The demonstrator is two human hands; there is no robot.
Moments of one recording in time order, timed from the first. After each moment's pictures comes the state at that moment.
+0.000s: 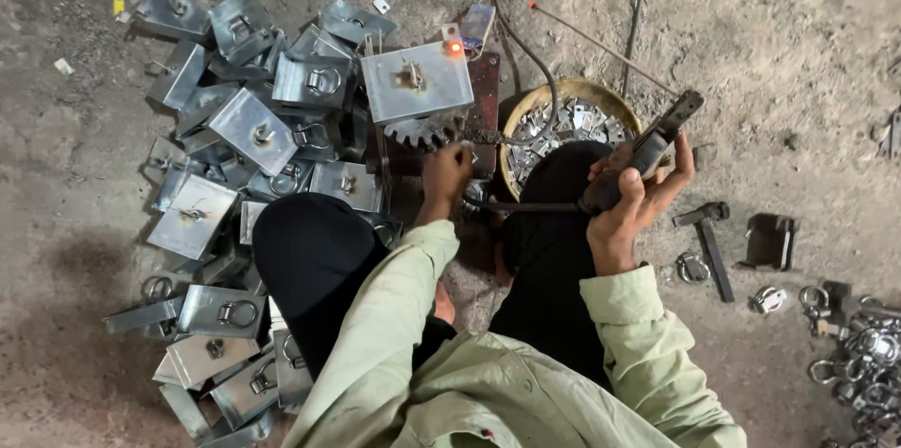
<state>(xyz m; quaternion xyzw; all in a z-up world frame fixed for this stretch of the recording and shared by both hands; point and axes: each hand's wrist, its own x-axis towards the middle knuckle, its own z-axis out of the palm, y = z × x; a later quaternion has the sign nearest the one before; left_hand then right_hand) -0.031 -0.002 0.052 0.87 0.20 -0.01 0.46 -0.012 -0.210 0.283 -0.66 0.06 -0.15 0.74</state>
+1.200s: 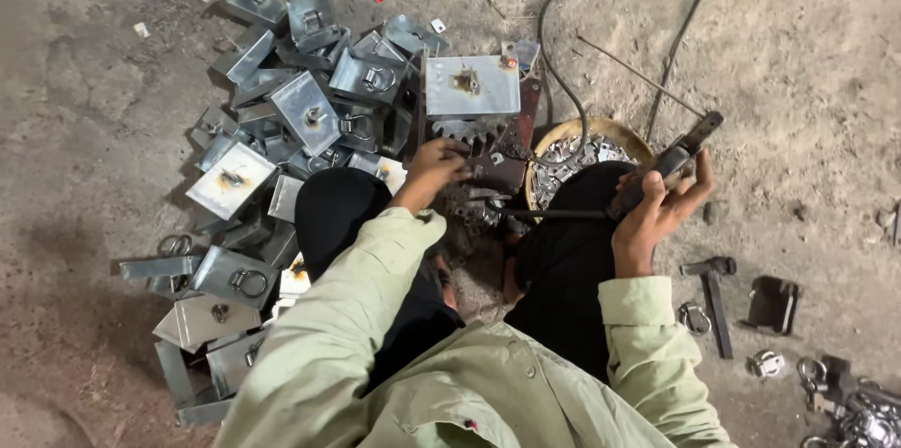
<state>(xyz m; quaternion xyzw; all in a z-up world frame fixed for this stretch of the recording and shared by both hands) -0.063 0.095 0.086 0.51 0.24 -0.10 0.82 -0.016 -0.214 0.271 -0.69 0.00 -0.15 0.70</state>
